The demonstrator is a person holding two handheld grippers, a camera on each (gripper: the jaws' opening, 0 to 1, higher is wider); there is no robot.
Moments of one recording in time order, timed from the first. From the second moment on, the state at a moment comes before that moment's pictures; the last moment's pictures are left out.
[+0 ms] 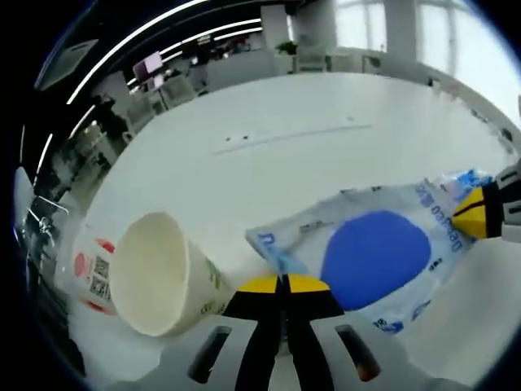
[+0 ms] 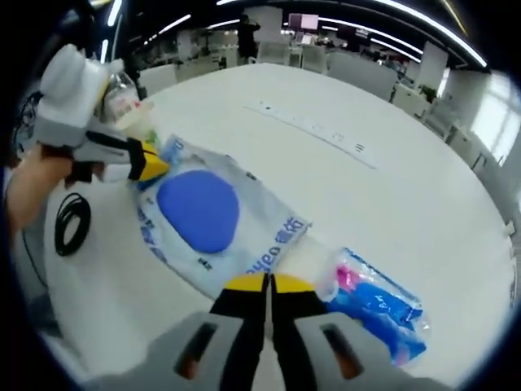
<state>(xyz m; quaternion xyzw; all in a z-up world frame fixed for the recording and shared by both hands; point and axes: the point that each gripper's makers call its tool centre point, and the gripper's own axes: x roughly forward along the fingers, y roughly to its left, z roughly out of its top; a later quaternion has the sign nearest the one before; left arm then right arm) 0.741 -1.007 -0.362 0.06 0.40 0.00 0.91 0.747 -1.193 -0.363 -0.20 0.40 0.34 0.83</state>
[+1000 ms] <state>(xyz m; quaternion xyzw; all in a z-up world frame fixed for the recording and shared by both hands) 0.742 -1.008 -0.367 0.11 0.38 0.02 0.92 0.760 -1.176 -0.313 -0.22 0.29 0.35 0.86</state>
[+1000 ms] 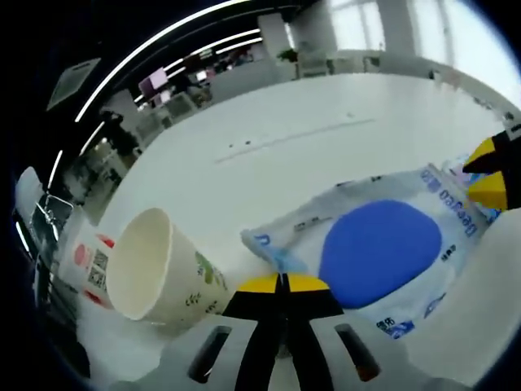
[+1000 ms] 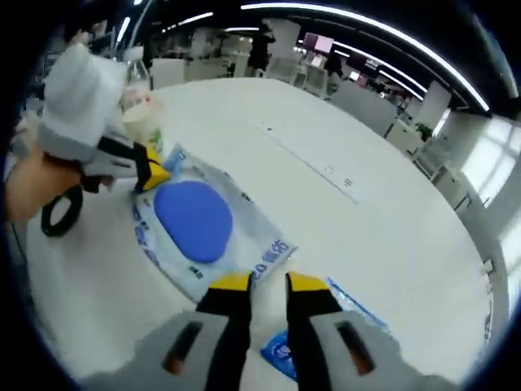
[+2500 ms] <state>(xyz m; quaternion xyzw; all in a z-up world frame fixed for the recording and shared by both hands) 0.689 -1.044 -0.321 0.05 0.32 -0.03 0.95 0.733 -1.119 -0.364 -0.22 0.39 0.45 0.77</state>
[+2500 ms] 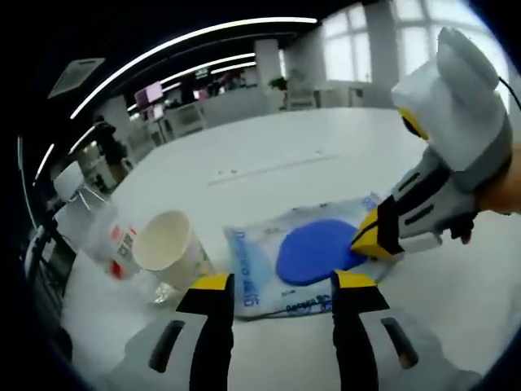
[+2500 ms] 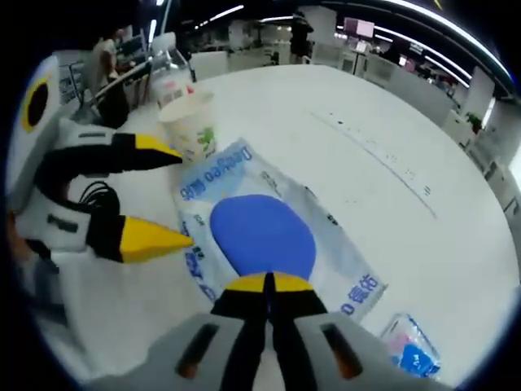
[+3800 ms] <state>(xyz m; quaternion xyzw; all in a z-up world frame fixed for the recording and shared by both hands) 0.674 -1.111 -0.296 0.01 0.31 -0.11 0.94 0.716 -1.195 -0.291 -0.04 0.31 0.41 0.86</state>
